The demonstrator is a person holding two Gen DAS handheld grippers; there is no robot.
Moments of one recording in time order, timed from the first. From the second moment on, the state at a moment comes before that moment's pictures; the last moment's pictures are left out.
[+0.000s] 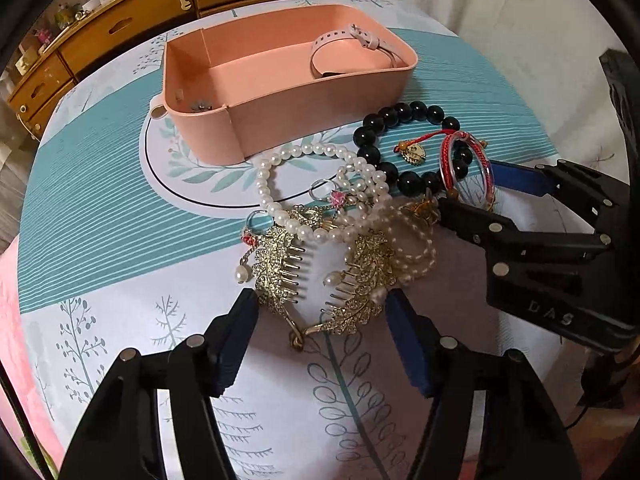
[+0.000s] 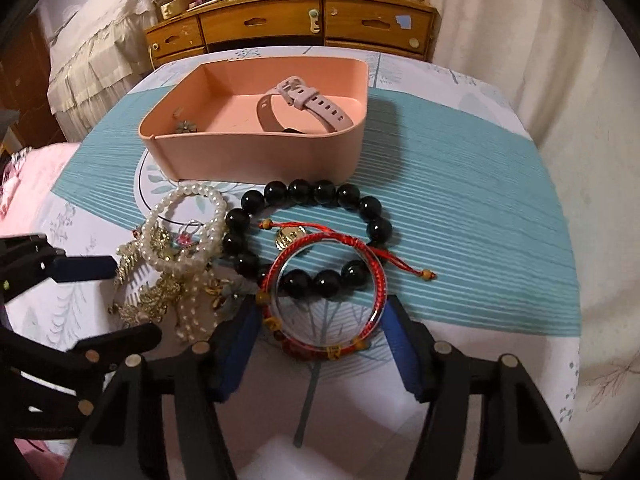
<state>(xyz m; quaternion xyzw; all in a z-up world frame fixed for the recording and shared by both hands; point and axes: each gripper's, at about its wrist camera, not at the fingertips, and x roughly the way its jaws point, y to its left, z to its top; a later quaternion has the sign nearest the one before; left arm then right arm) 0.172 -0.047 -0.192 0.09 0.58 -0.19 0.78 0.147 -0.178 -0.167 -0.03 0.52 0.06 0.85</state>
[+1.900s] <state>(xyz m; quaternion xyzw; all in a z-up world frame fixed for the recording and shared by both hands) 0.163 -0.048 -0.201 0.14 0.65 -0.19 0.73 0.096 -0.206 -0.111 0.06 0.52 0.01 0.85</state>
